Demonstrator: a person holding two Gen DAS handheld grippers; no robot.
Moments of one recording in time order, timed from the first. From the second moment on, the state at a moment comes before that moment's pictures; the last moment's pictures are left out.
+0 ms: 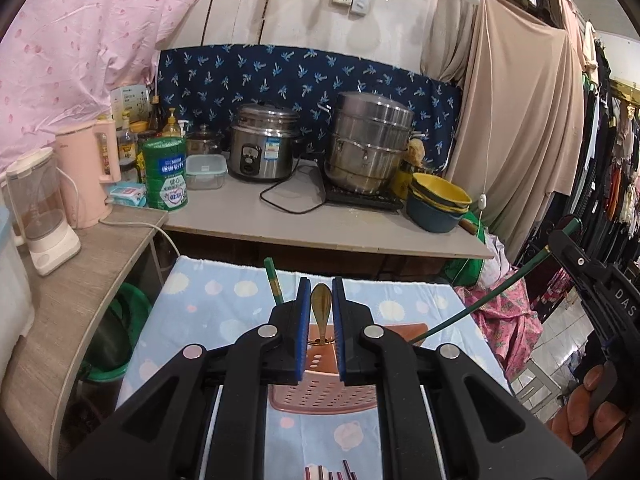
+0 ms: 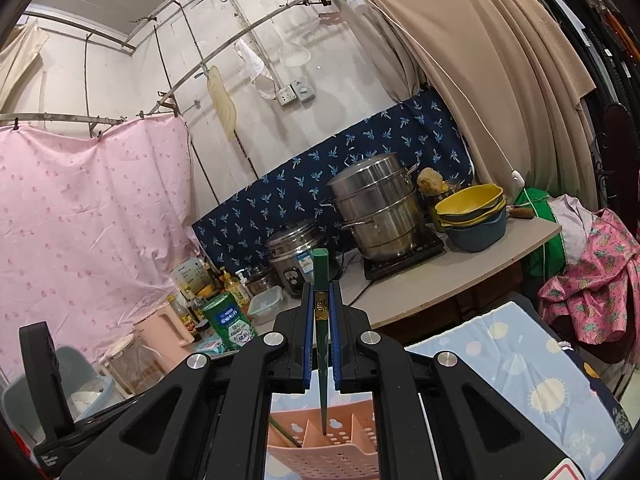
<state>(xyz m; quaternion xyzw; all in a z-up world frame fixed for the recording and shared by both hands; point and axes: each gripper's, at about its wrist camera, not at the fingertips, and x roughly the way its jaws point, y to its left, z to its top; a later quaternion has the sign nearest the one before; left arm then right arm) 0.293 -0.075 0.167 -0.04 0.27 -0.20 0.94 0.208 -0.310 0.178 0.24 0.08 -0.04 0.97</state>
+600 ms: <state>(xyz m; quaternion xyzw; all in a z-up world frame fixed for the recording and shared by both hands) 0.317 -0.085 0.114 -0.05 0.33 -0.19 0.92 0.239 -0.309 0.112 0.23 0.16 -0.04 0.96</state>
